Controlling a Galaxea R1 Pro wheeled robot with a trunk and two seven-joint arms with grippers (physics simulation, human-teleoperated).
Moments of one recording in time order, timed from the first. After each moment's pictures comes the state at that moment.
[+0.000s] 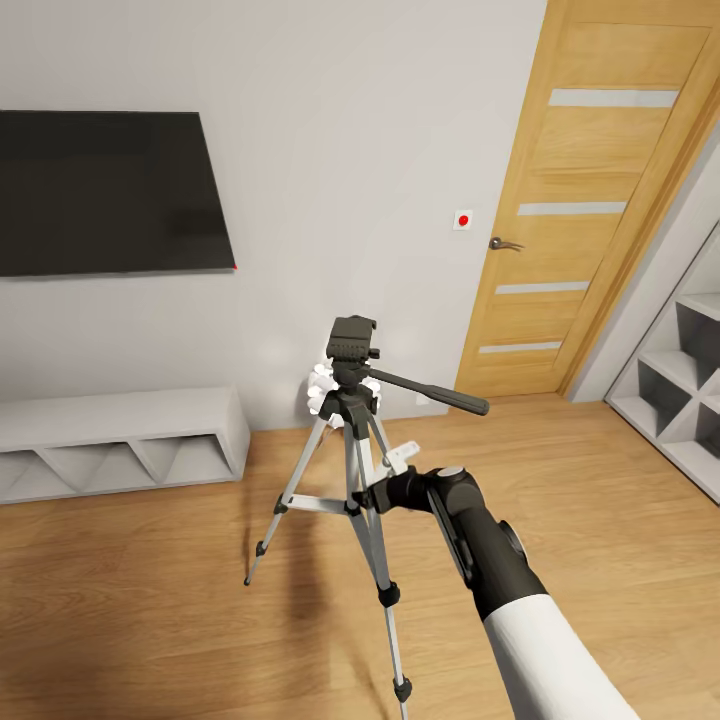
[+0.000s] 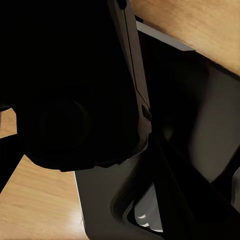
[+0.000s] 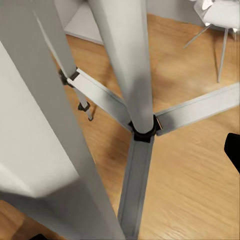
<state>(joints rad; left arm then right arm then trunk) -0.19 0.00 -0.71 -0.01 1.18 -0.07 0.02 -0.68 0.17 0.13 -1.09 0.32 0.70 0.56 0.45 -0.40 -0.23</state>
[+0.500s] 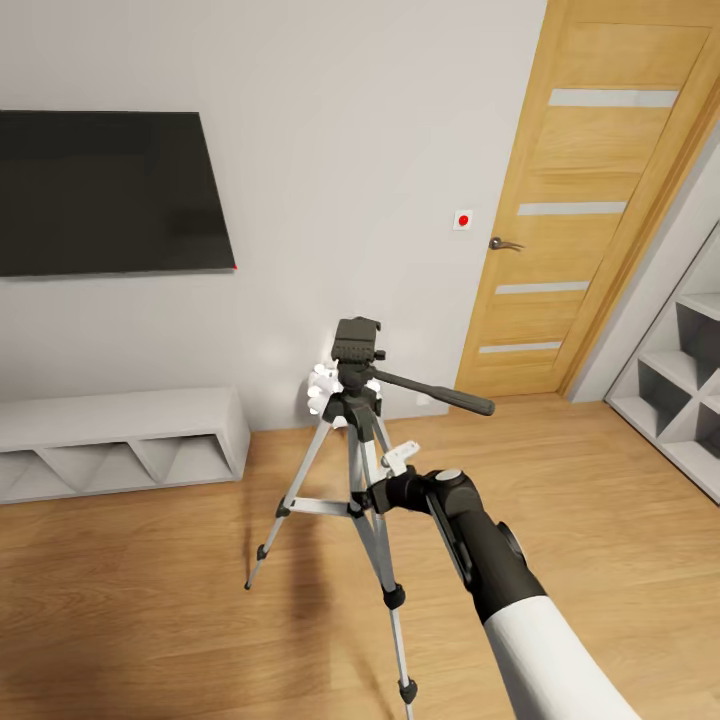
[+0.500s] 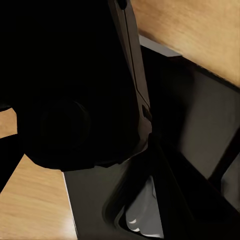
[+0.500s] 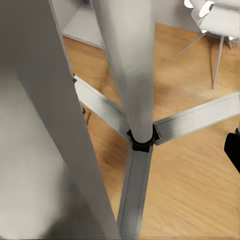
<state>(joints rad) -0.19 0.00 -0.72 -0.04 1.18 -0.07 0.01 -0.67 0.17 0.15 -1.08 0.32 0.66 0.54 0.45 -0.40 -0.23</state>
